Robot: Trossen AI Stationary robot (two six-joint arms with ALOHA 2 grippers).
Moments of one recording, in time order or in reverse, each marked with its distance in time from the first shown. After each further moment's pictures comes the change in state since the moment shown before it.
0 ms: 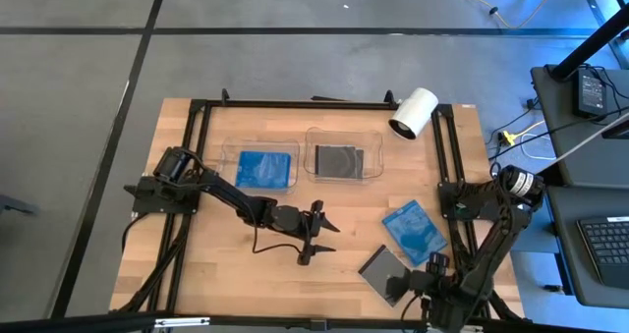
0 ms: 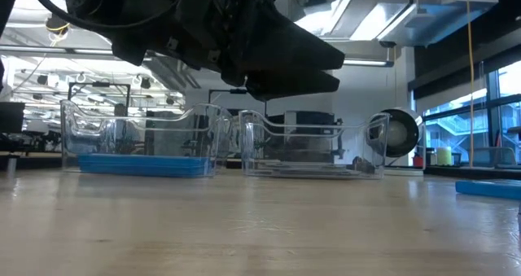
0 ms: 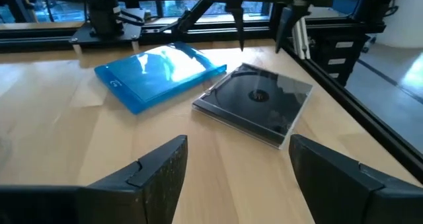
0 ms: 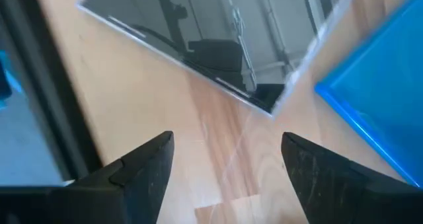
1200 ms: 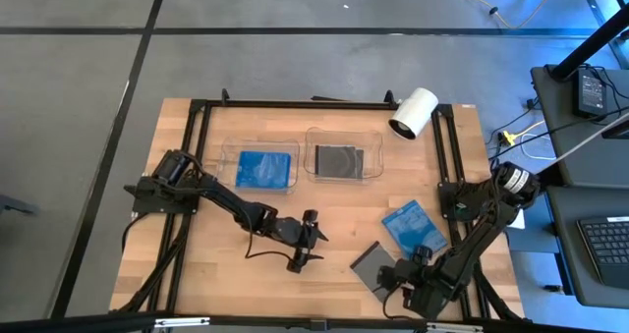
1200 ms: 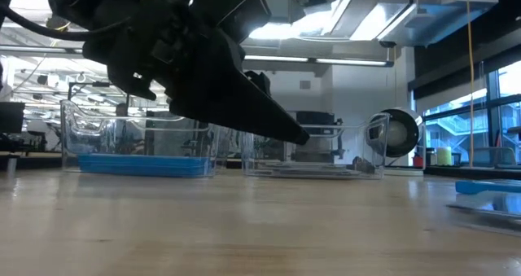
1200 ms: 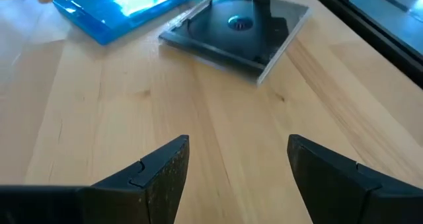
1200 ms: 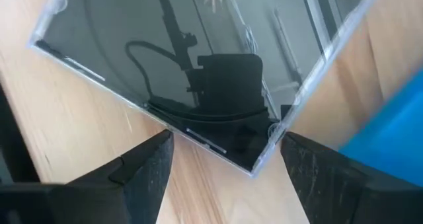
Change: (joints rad) left arm -0.053 0.006 0.000 -0.231 -0.020 0.037; right arm -0.142 0.000 -0.138 0.221 0.088 -0.099
